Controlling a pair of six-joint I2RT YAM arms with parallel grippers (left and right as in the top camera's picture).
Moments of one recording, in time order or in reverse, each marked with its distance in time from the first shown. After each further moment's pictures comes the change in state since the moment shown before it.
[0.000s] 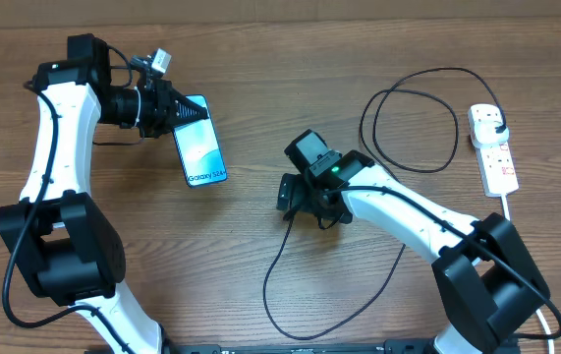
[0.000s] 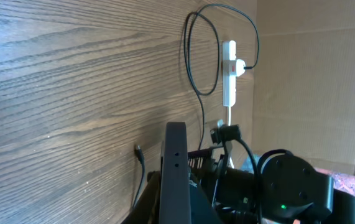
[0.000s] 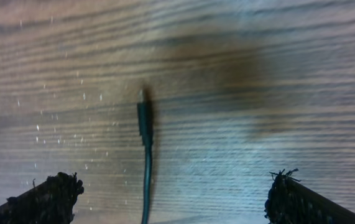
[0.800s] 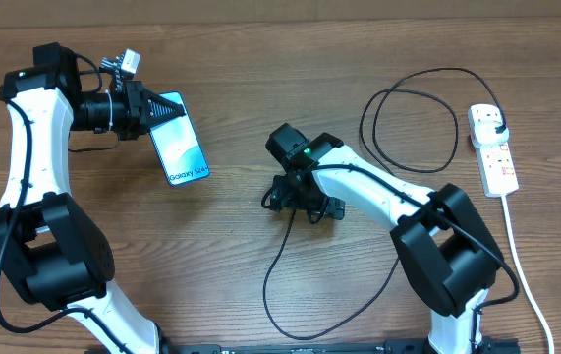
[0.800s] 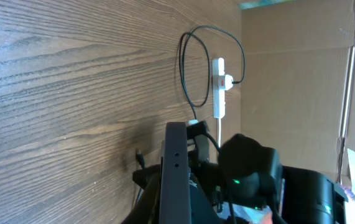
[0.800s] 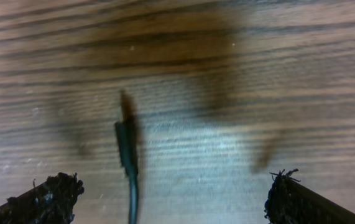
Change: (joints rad) left arm 0.105 0.000 0.000 -0.041 0.069 0.071; right arm 0.013 0.214 0.216 -0.203 0.025 -0.023
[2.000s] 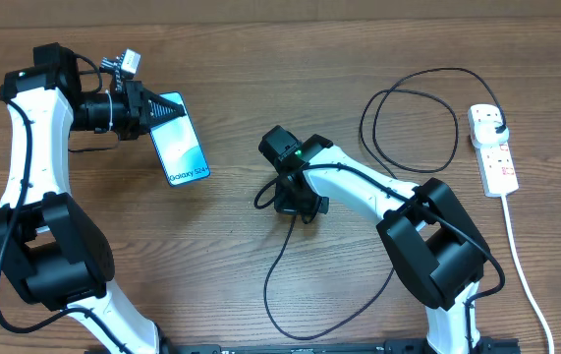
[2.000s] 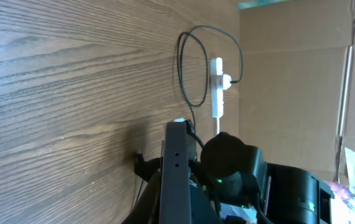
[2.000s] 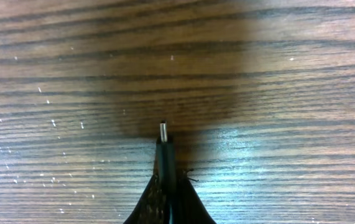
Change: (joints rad) left arm 0.000 0.000 0.000 -0.004 0.007 0.002; right arm 0.016 0.055 0.027 0.021 -0.014 -0.018
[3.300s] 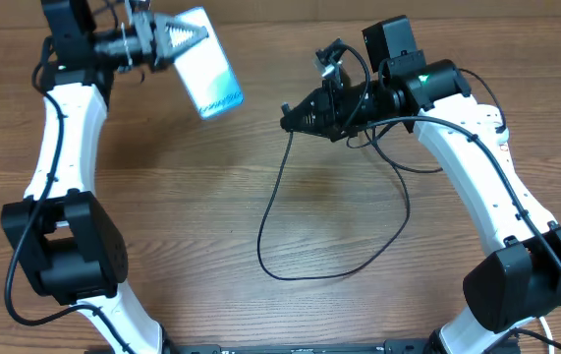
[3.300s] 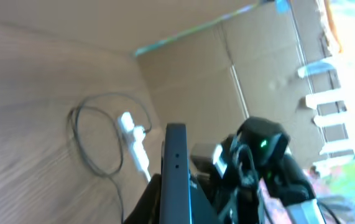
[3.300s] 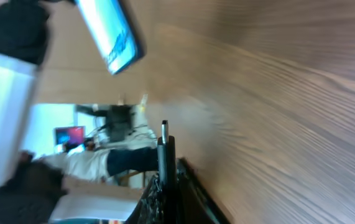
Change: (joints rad) left arm -0.138 0.000 -0.018 1.222 0.303 -0.979; right arm -0.371 -0.263 0.277 -0.004 -0.995 -0.397
